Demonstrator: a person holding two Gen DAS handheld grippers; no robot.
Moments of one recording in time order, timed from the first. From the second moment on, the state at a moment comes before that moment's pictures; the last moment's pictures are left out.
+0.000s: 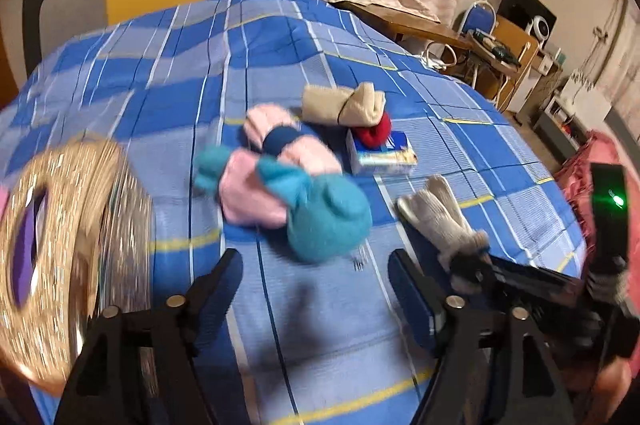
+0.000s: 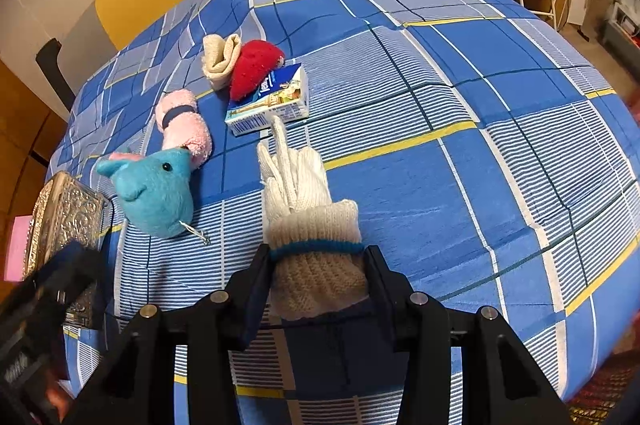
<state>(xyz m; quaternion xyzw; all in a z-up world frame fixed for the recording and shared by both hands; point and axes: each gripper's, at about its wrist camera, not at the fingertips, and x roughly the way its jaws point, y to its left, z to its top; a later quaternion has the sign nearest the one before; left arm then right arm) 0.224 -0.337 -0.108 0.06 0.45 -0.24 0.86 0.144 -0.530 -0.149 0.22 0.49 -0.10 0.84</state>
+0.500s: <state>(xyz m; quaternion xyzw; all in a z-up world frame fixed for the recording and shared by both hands) 0.255 -0.357 -0.140 0.06 0.46 -0.26 0.85 0.148 -0.528 -0.152 0.23 0.49 -0.09 0.83</state>
